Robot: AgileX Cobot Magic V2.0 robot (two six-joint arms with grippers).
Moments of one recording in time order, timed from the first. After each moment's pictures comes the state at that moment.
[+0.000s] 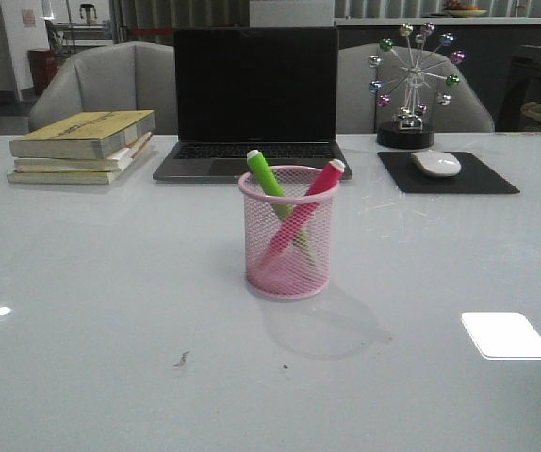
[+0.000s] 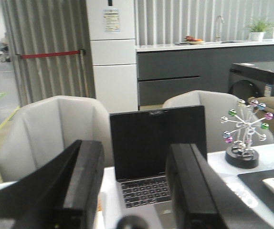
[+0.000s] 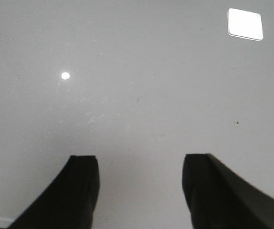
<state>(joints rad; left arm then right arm) -0.33 1.09 -0.88 -0.35 -0.26 0.36 -0.03 0.69 -0.56 0.05 0.64 -0.14</state>
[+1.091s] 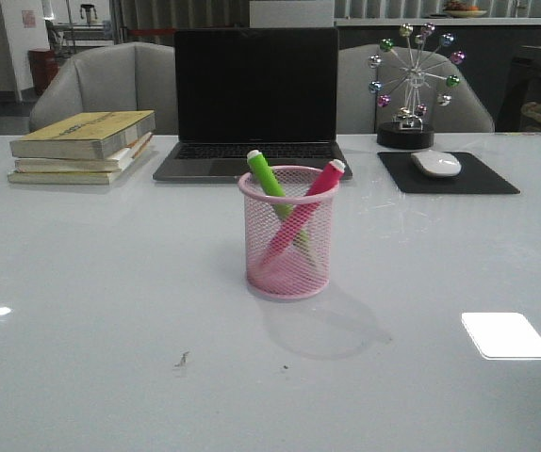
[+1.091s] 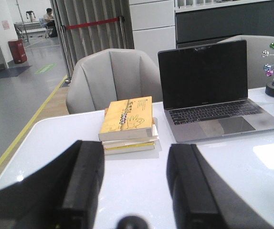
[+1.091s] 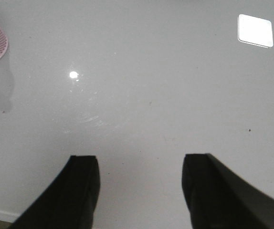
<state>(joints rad) -0.08 0.43 -0.46 -0.26 0.14 0.36 0.01 0.69 -0.56 0.05 0.64 -0.14</state>
